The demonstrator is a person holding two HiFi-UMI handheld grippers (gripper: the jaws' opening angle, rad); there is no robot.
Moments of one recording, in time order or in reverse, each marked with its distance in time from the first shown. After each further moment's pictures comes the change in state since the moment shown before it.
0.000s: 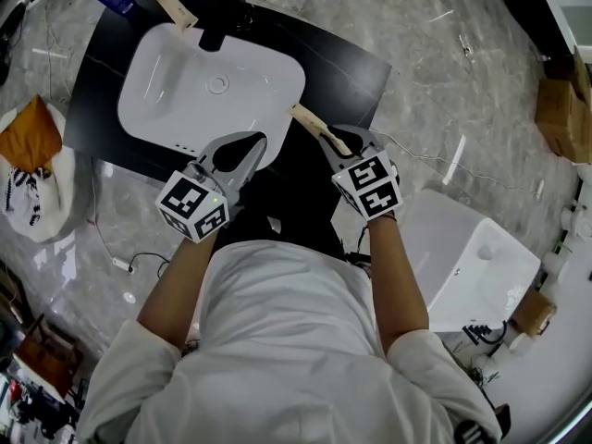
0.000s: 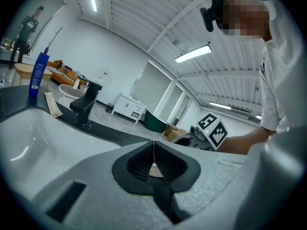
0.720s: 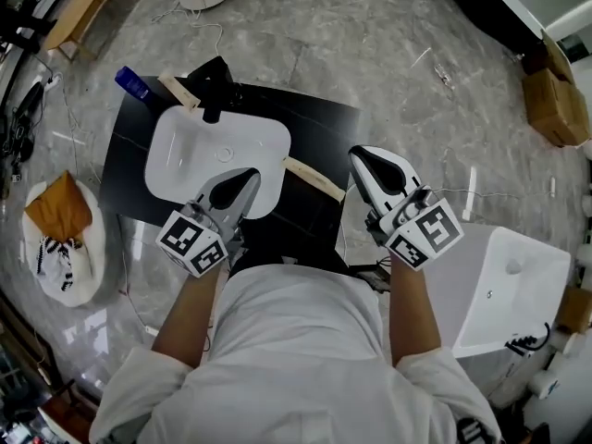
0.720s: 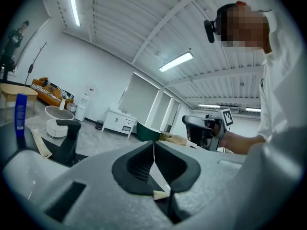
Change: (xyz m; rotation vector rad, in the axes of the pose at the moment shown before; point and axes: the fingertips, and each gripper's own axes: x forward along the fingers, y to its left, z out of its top) left arm -0.023 -0.066 0.103 0.156 -0.115 -0.088; right arm -0.233 -0.010 0.139 0.139 -0.818 -0.053
